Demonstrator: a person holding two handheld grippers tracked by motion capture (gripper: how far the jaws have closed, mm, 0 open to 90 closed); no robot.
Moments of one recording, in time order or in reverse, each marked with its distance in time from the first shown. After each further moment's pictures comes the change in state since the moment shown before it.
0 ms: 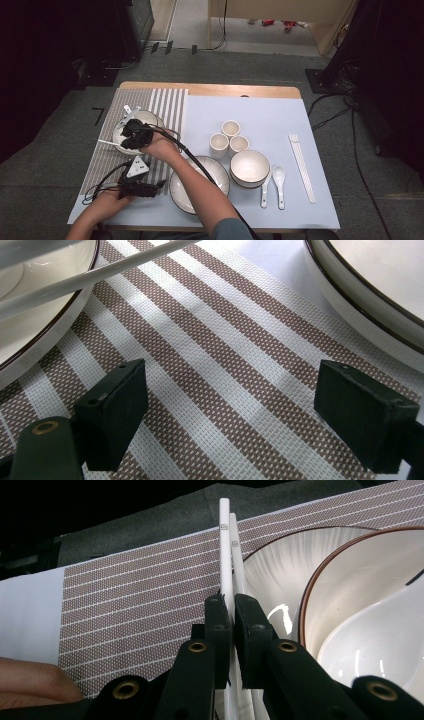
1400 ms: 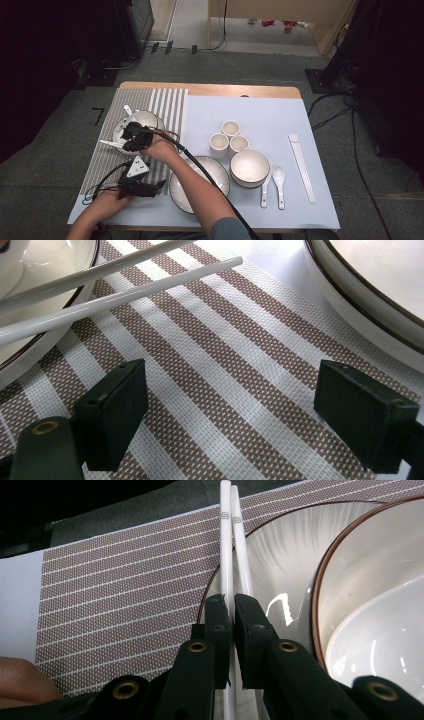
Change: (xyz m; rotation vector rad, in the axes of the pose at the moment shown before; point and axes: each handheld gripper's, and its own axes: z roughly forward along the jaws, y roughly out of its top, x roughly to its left) left arm 0.000 0.000 0.000 0.001 0.000 -0.003; right arm -0.002 -0.006 0.014 0.047 -0.013 0.000
